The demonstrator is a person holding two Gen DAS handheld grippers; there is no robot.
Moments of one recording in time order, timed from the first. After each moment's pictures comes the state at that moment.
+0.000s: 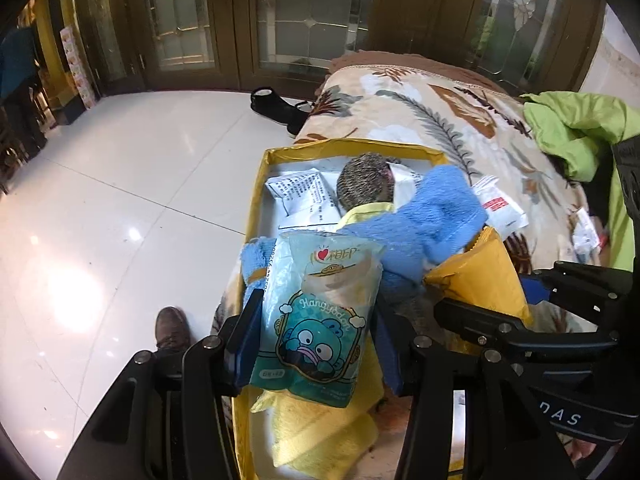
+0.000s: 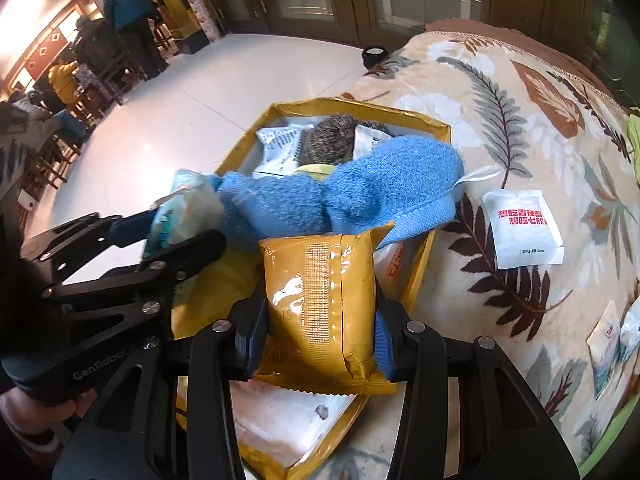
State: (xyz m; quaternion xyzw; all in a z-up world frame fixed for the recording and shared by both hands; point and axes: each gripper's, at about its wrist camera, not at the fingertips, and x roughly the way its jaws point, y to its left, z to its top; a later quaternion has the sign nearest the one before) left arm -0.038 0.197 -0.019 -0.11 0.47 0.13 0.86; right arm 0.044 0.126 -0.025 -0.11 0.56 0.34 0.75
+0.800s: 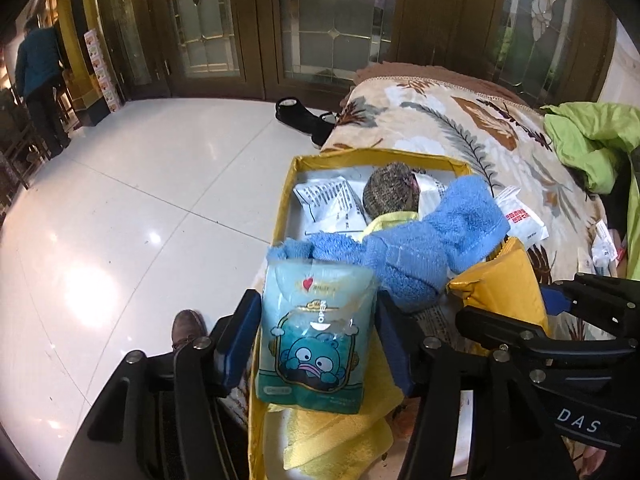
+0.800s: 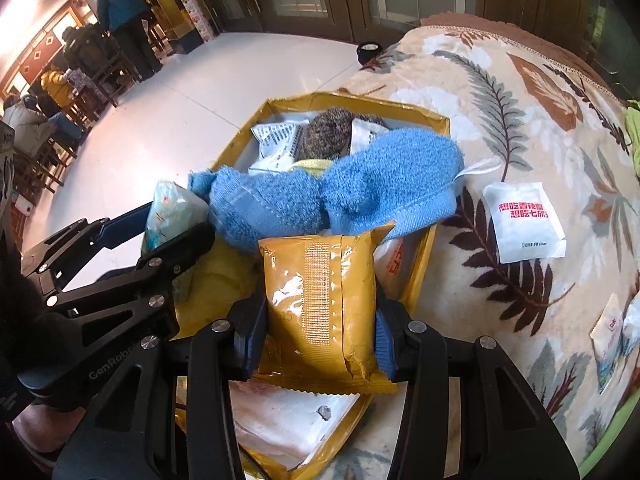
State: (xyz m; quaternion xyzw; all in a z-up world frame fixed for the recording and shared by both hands) left arm -0.043 0.197 -0.017 -0.10 0.46 0.18 0.87; right arm 0.043 0.127 -0.025 -0.10 0.56 0.33 0.75
